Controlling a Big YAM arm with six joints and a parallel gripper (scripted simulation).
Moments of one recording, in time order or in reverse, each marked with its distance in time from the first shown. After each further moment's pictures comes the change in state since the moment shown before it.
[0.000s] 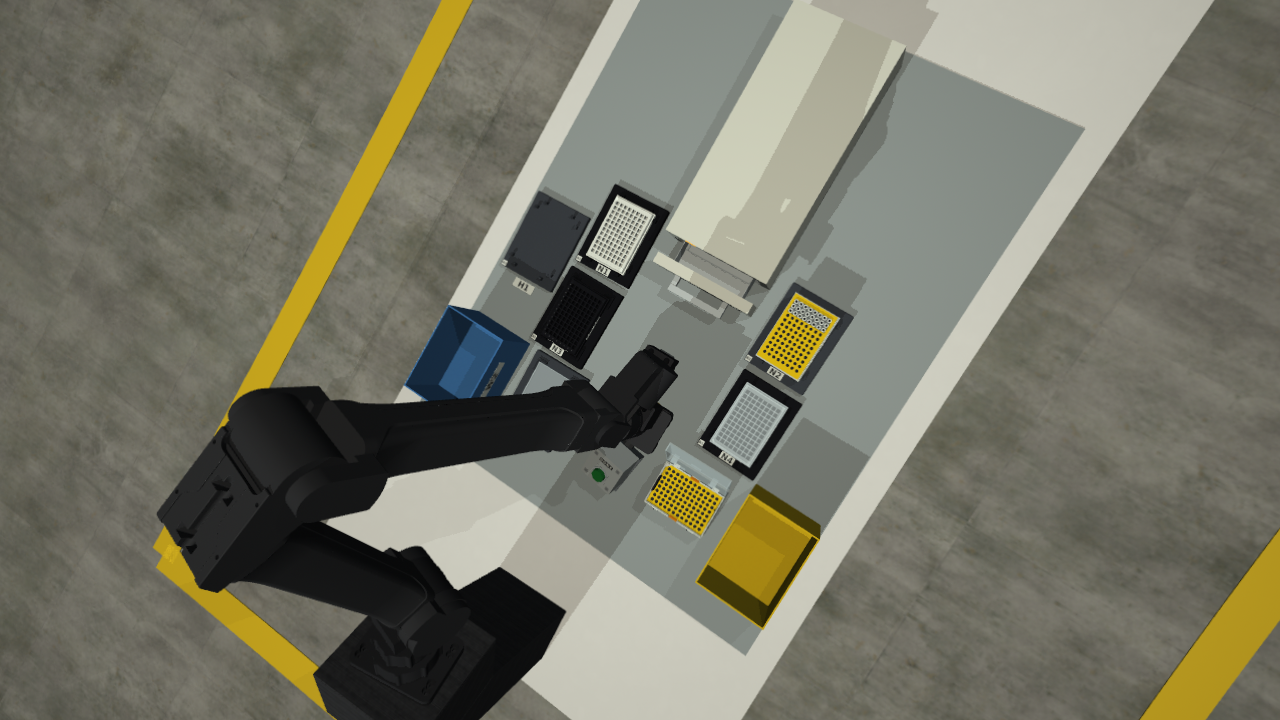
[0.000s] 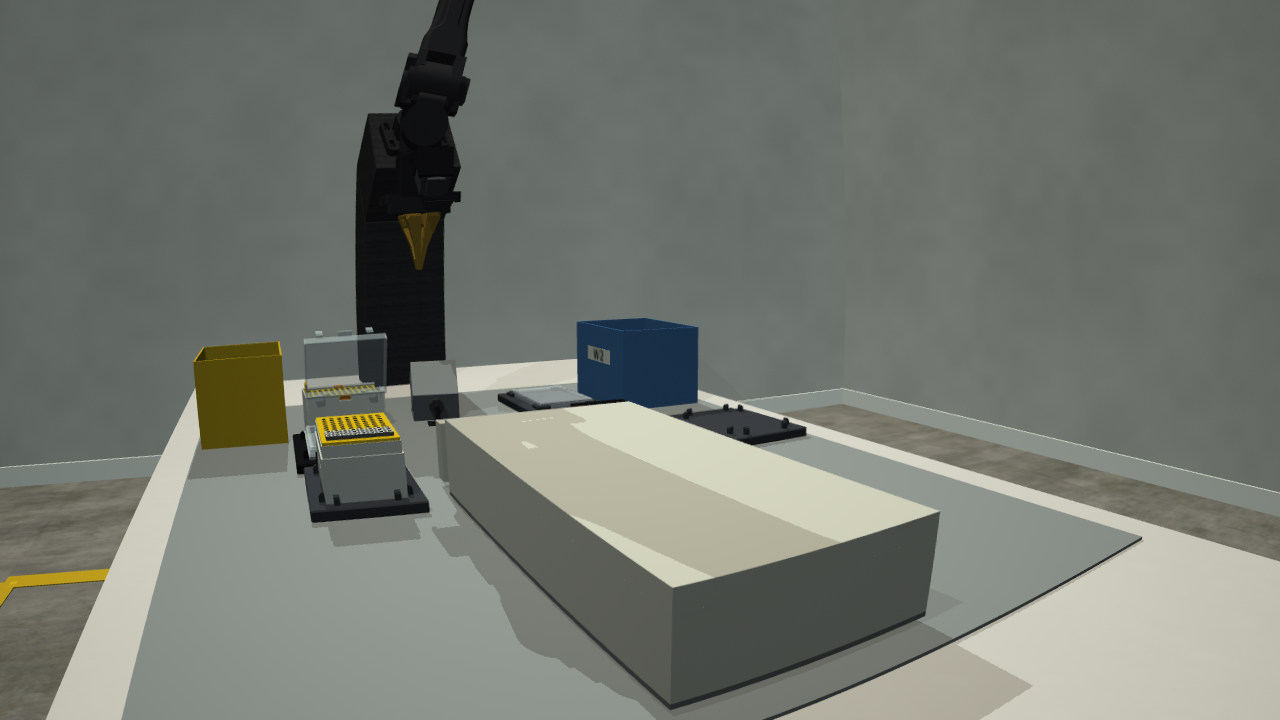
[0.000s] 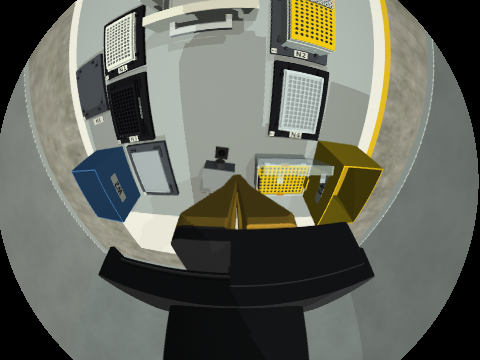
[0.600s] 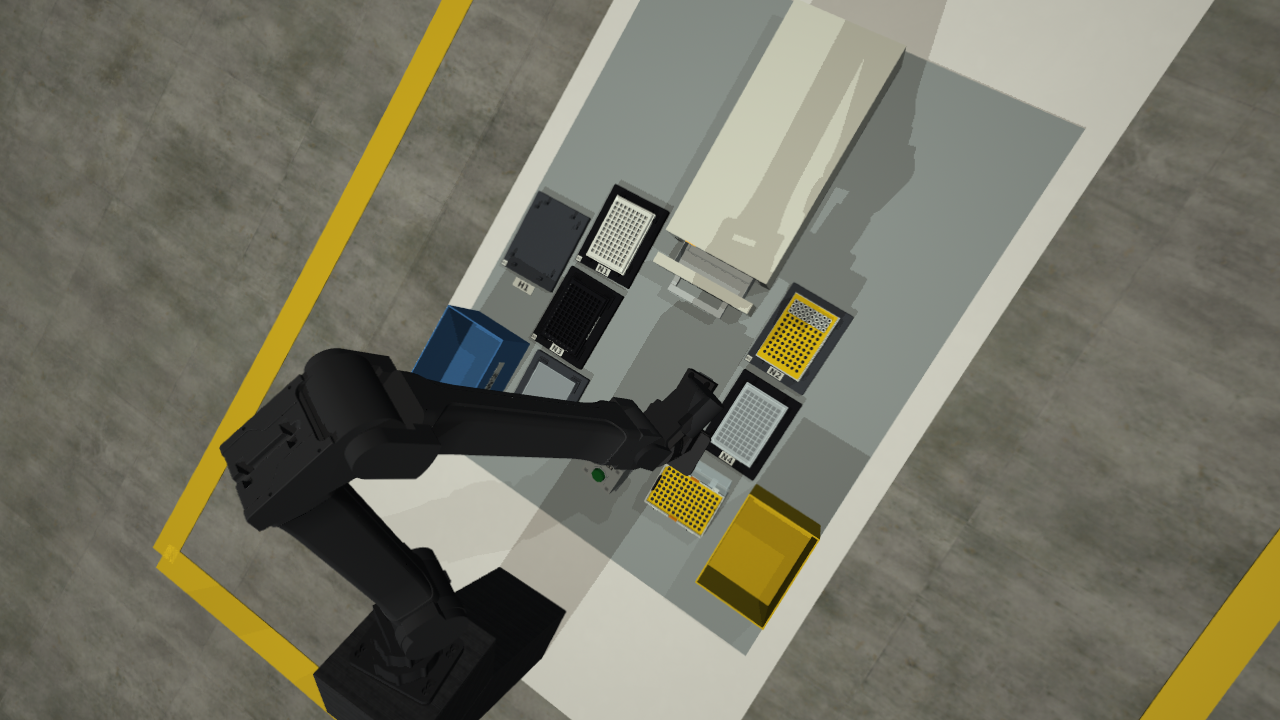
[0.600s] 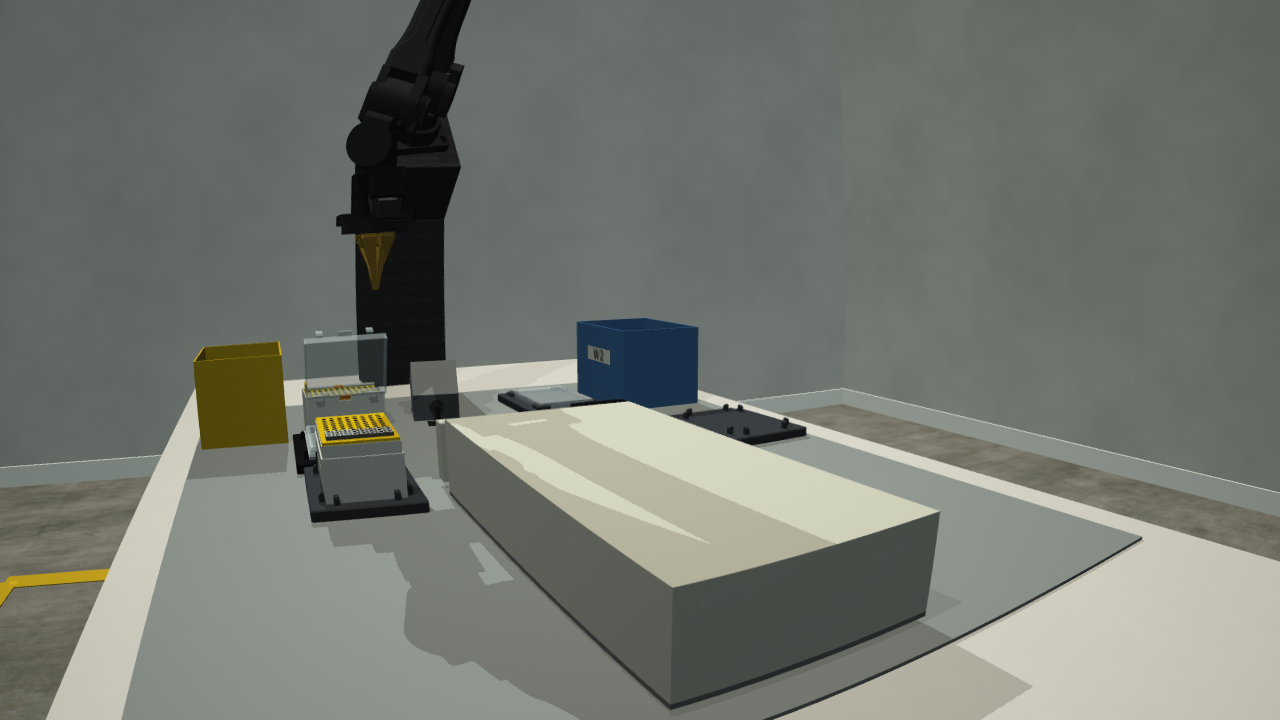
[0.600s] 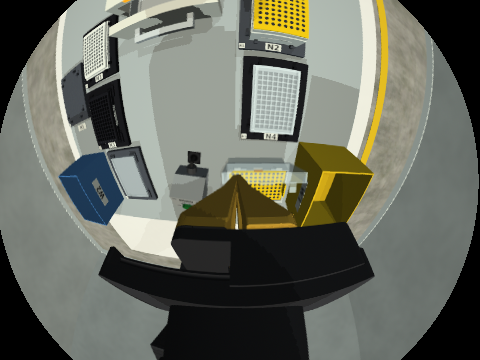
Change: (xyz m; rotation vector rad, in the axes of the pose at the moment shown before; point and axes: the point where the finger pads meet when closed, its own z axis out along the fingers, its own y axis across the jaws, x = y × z) arm 0.001 -0.061 0.023 0.002 -0.001 -0.001
